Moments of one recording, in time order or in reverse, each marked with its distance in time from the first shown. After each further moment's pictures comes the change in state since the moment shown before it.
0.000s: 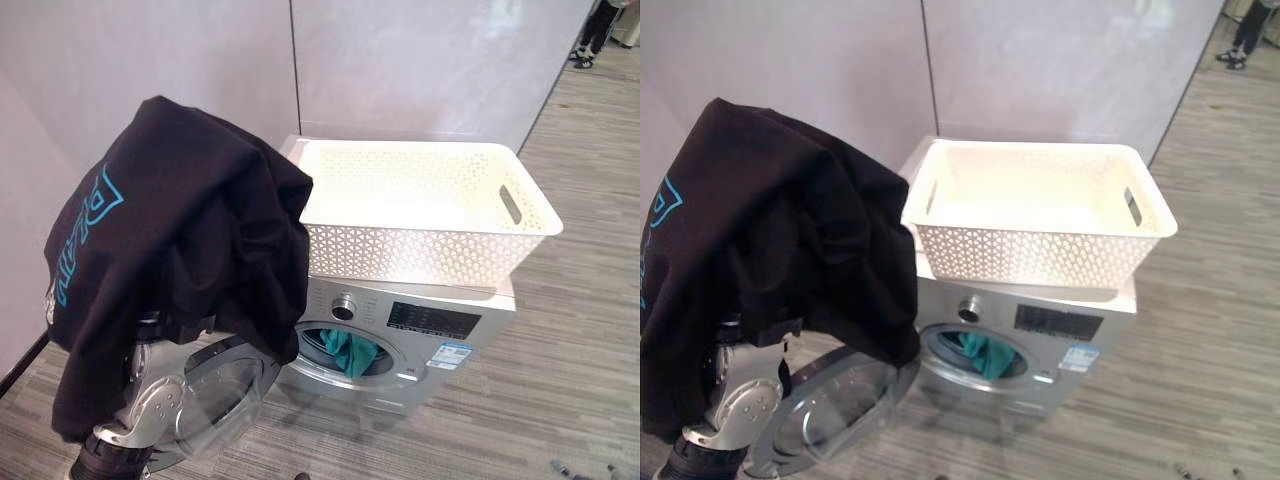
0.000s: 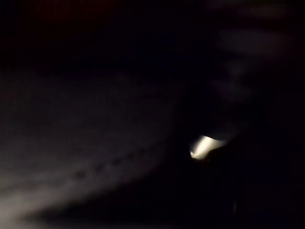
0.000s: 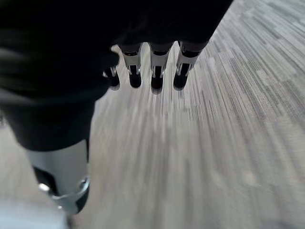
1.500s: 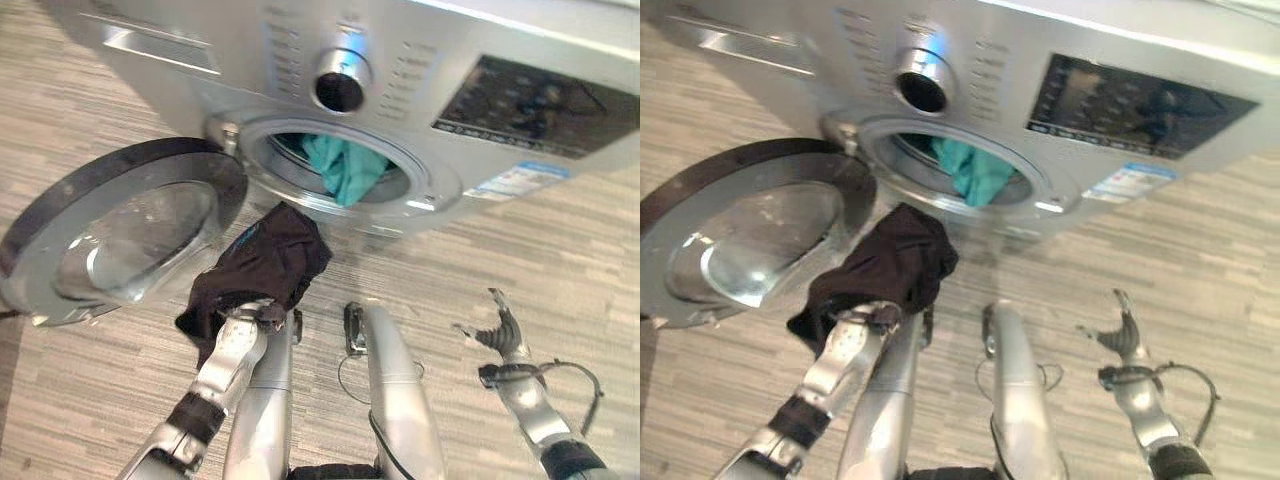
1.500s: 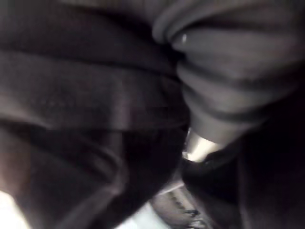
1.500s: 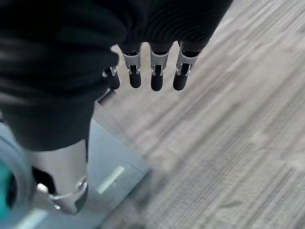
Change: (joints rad) left arm -0.305 -0.248 -0.307 0.933 0.272 0.127 0.330; right arm -0.237 -0.035 0.100 -0.563 -0.198 -0.021 -0.148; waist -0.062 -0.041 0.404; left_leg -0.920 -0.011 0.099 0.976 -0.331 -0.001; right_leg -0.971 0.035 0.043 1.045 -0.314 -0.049
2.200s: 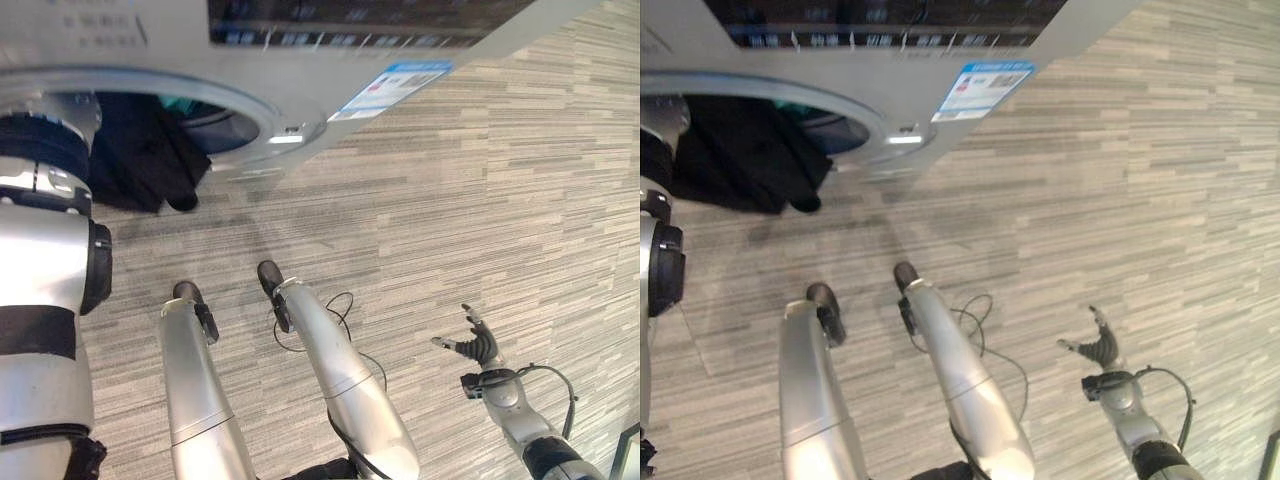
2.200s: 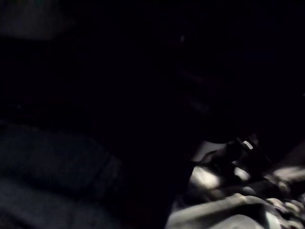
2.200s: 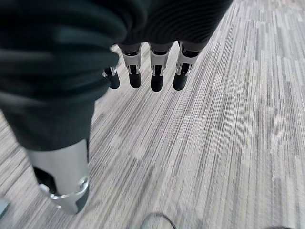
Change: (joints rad) left arm -1.246 0.462 0.033 0.731 -0.487 -0.010 0.107; right arm -0.051 -0.009 0.116 0.123 0.111 -0.017 0.128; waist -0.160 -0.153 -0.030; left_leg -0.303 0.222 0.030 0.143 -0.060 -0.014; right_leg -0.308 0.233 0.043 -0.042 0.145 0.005
